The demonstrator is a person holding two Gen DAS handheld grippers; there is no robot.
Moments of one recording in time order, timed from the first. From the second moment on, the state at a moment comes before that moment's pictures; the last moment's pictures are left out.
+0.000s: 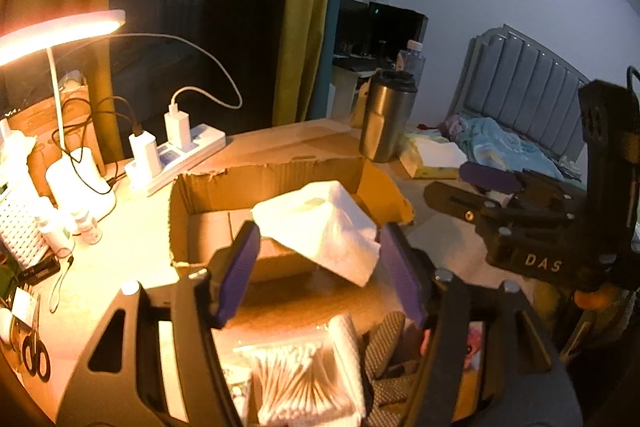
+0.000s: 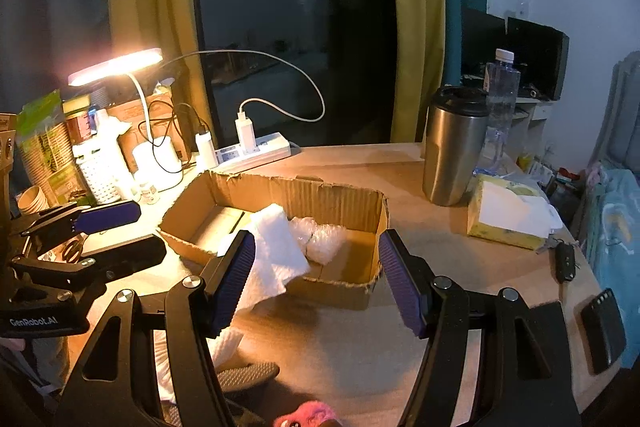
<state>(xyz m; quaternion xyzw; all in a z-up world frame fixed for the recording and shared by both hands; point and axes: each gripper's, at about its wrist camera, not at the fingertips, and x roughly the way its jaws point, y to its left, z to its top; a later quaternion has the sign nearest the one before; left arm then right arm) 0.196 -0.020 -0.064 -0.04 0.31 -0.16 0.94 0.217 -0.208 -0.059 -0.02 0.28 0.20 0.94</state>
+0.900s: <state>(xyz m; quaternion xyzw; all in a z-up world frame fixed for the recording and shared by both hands) 0.114 -0.009 -0.099 -0.06 0.31 -0.15 0.94 0.139 -0.214 -0.101 -0.03 0.31 0.18 0.93</state>
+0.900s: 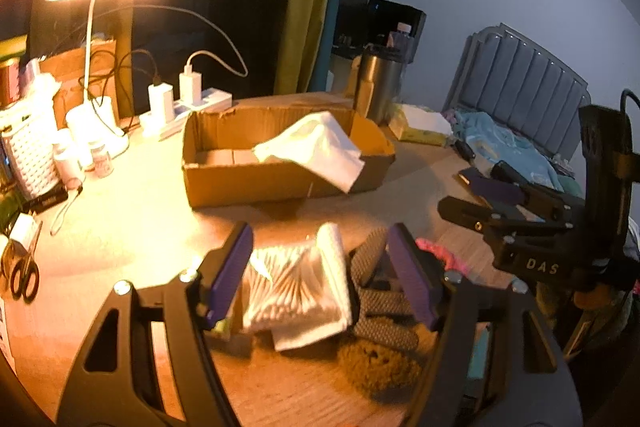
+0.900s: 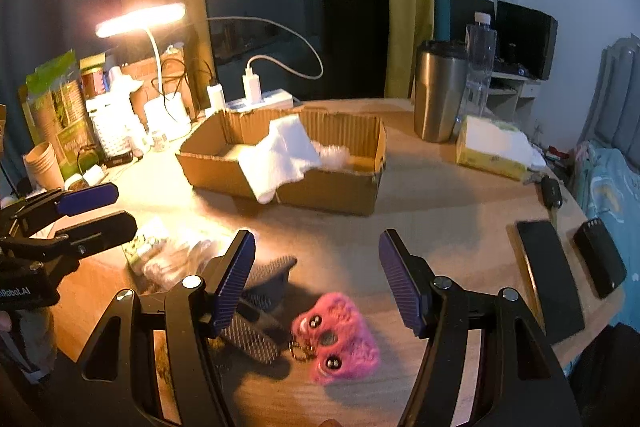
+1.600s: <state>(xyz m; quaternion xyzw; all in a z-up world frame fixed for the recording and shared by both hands) 0.127 -0.022 -0.151 -0.03 0.38 -0.13 0.92 0.145 -0.232 -0.164 -0.01 0.38 0.17 0.91</state>
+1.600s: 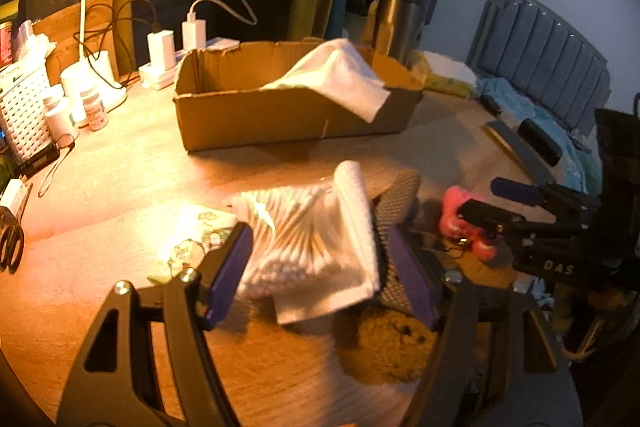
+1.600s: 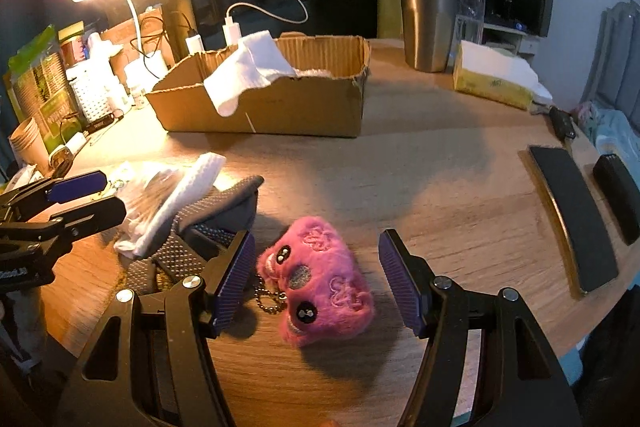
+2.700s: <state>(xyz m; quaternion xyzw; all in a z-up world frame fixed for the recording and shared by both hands) 0.157 -0.011 -0.173 -0.07 0.41 -0.13 0.90 0.161 -0.239 -0.165 -0.01 0.37 0.19 0.91</state>
